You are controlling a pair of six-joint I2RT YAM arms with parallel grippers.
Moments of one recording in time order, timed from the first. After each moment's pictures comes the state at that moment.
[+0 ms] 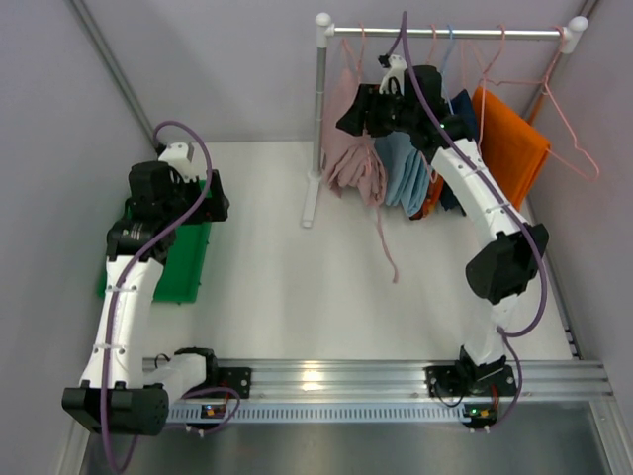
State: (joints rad) left arm -0.04 1.08 1.28 -0.73 0.10 -0.10; right arm 0.39 1.90 2.06 -0.49 -0.41 0.34
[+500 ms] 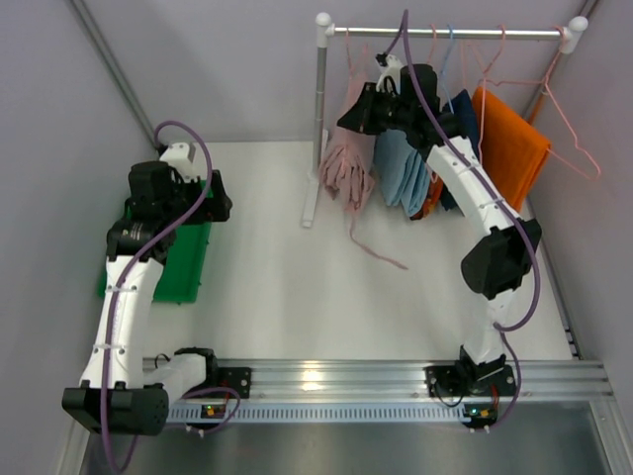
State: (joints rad) left arm -0.04 1.08 1.28 -0.73 0.13 -0.10; right arm 0.39 1.95 2.10 -0.45 -0.47 0.43
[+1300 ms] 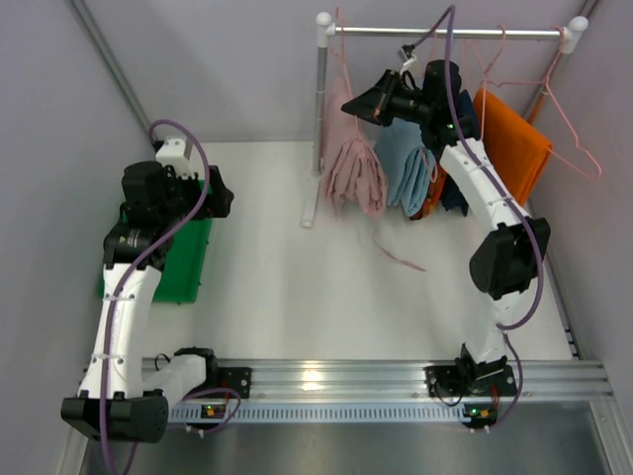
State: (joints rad) left arm -0.04 1.05 1.27 -0.65 0.18 -0.11; right arm 0.30 1.94 2.00 -0.16 -0.72 0.87
